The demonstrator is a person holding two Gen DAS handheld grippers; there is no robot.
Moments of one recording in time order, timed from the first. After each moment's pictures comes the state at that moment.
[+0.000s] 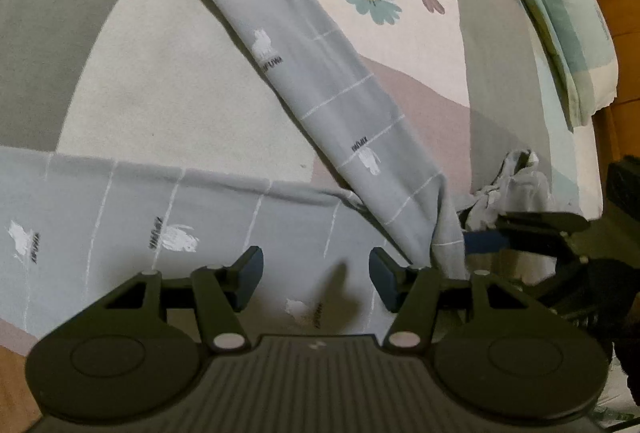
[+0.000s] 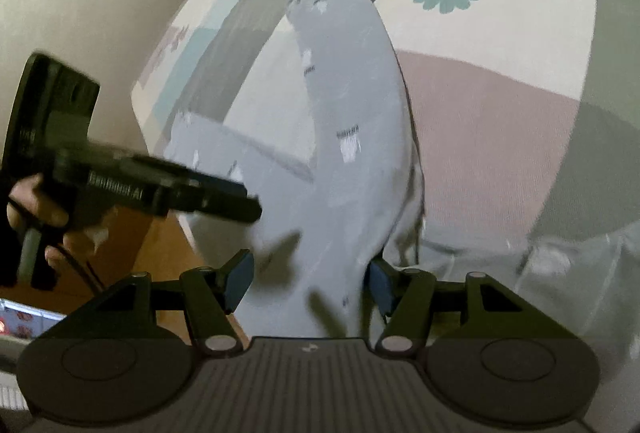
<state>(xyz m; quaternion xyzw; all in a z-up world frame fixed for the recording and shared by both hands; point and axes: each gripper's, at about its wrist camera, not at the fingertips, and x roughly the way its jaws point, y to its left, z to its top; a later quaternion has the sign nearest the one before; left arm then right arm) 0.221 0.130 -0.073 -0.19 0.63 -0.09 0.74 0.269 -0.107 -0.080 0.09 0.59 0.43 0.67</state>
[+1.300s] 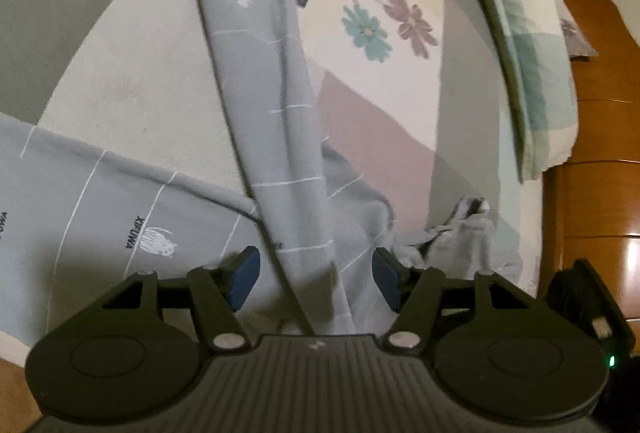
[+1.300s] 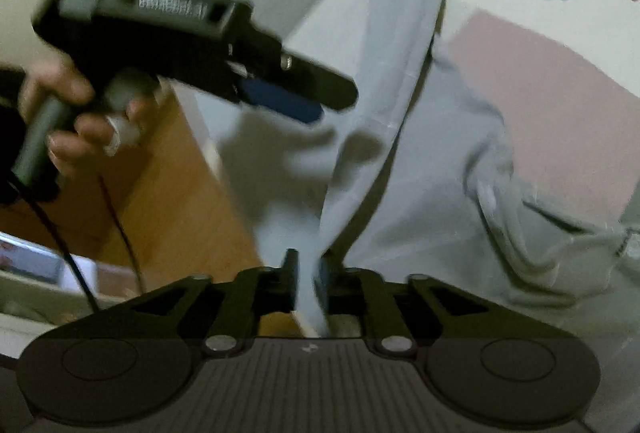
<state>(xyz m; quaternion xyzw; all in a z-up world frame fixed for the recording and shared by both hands) 0.224 0.158 -0.086 -0.31 0.60 -0.12 0.73 0.216 -0.060 -0.085 0.00 0.60 0.47 0.64</state>
